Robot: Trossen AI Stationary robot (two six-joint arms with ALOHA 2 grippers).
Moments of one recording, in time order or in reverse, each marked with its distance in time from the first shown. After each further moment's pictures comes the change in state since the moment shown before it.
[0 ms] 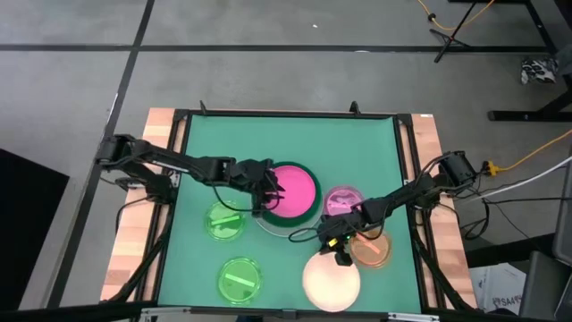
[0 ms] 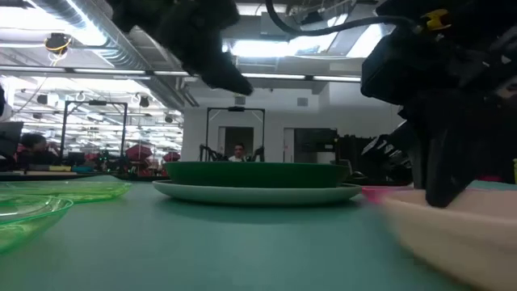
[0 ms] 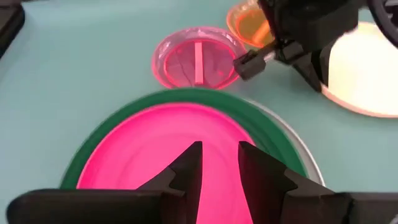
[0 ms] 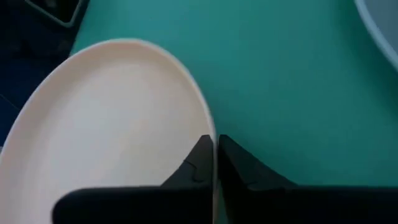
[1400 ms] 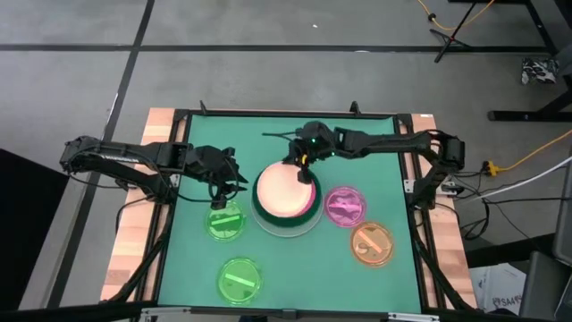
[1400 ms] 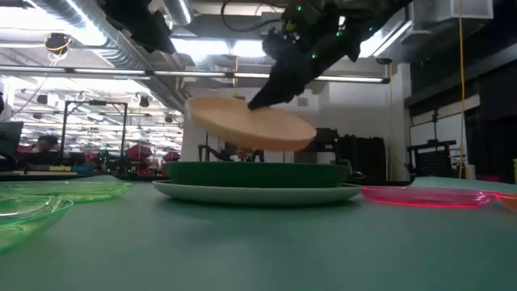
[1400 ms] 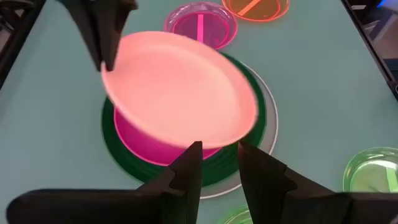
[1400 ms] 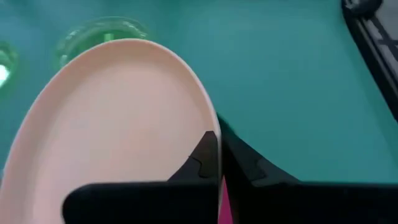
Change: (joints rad) left arm 0.000 -0.444 -0.001 -0.524 -0.001 -0.078; right arm -0.616 0.021 0.505 -0.324 0.028 -0.580
